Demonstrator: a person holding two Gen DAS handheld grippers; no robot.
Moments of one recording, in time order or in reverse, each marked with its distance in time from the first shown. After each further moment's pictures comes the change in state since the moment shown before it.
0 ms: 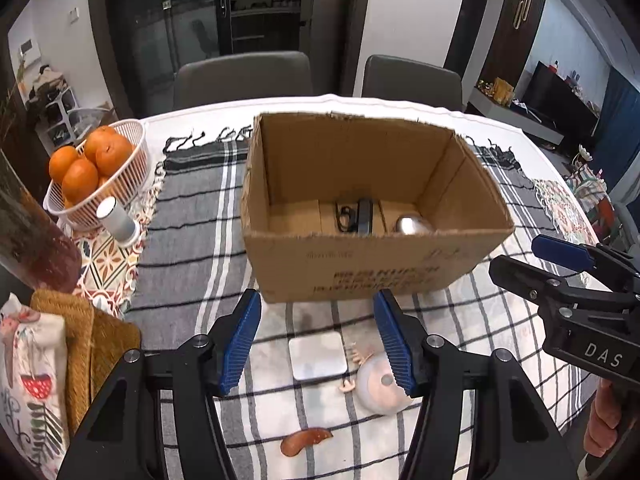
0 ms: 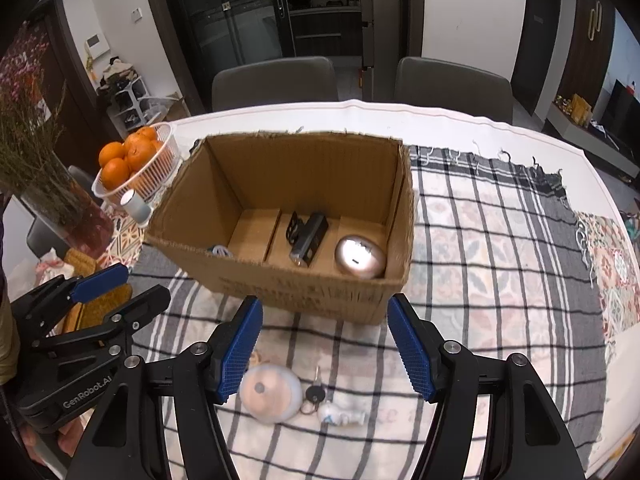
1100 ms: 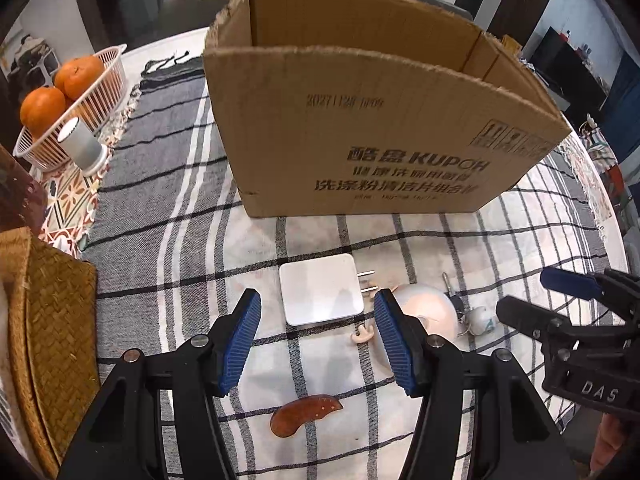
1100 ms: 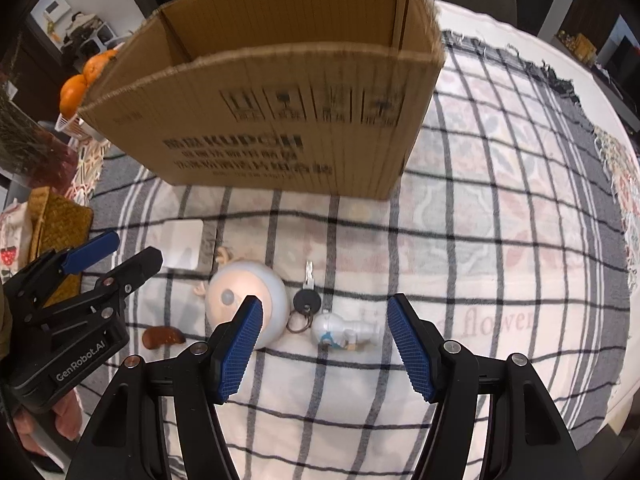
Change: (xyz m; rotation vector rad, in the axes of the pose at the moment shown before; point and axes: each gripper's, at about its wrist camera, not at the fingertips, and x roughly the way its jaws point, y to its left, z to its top) left arm 0.071 0.004 -0.049 -0.006 0.207 -0.018; right arm 0.064 -0.007 -0.068 0.066 0.324 -0.026
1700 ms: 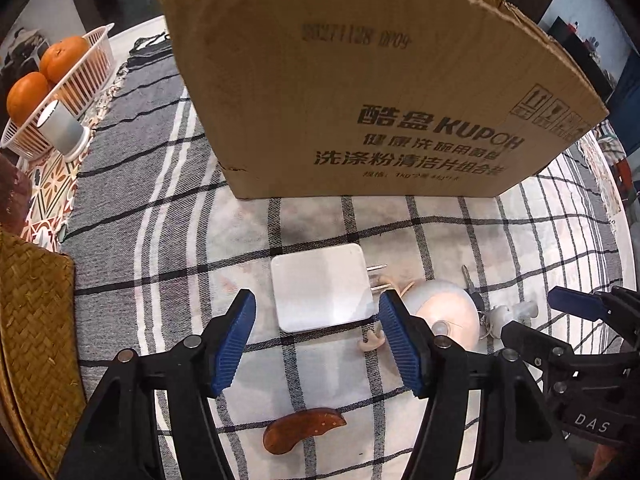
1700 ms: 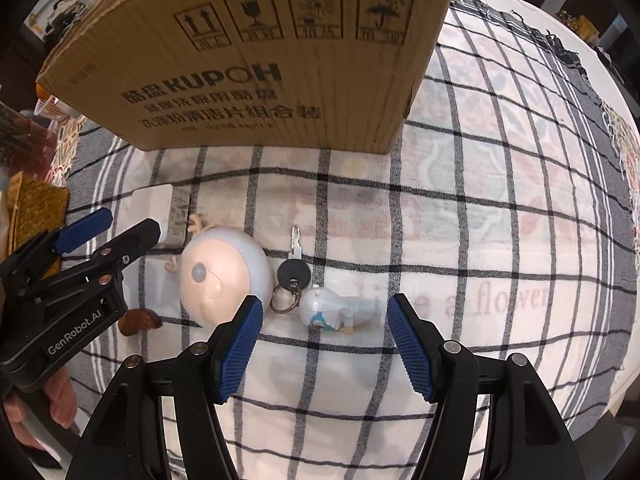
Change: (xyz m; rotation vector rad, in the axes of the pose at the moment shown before) left arm 0.033 -0.004 0.004 0.001 0.072 0.007; right arm 0.031 -0.003 -0.006 0.016 0.111 -0.027
